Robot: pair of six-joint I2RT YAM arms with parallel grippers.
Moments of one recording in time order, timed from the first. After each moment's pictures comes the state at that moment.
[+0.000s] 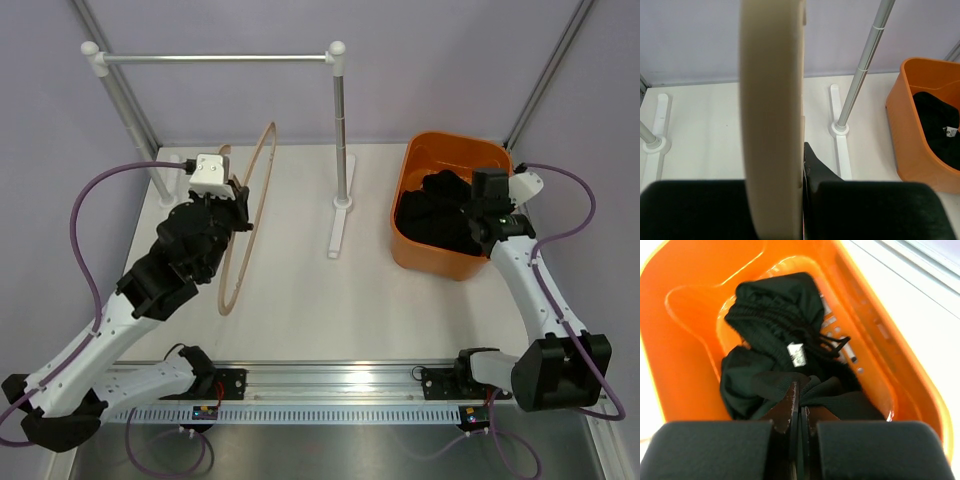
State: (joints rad) left arm -0.80 0.89 1.18 -0.37 -0.61 -0.16; right arm 0.09 1.22 1.06 -0.48 0.53 0.77
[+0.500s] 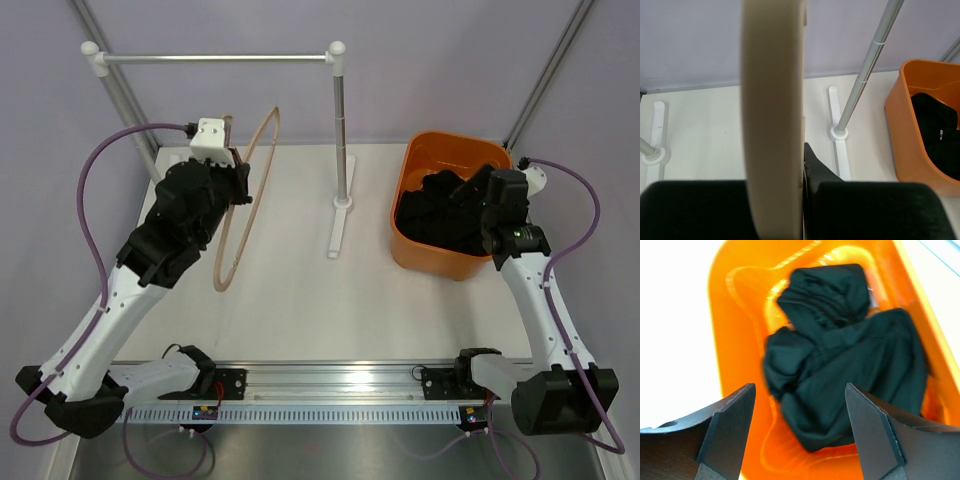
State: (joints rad) left arm -0.65 1.05 1.38 -0.47 -0.43 -0.16; right arm 0.03 1.11 1.05 -0.44 0.26 0.70
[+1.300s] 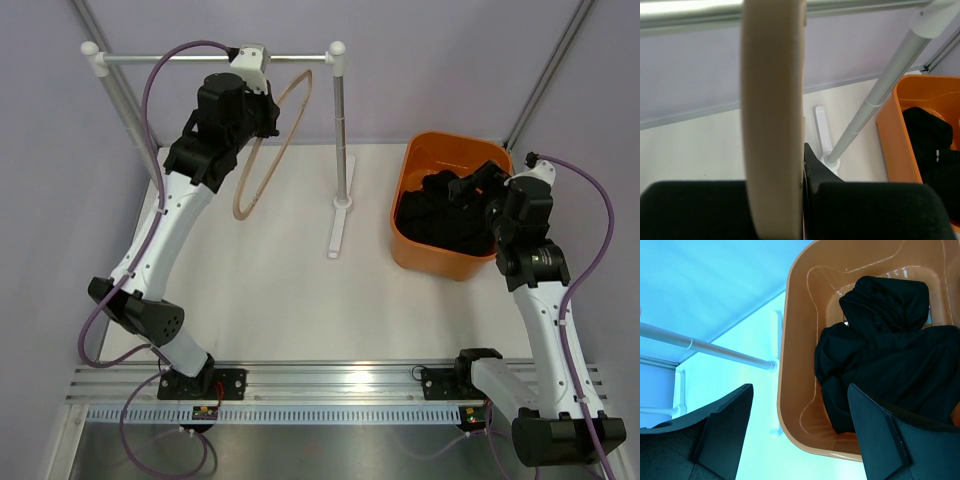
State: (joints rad) left arm -0.44 1.60 1.95 -0.56 -0.10 -0.14; right arm 0.03 0.94 1.09 -0.46 0.03 0.62
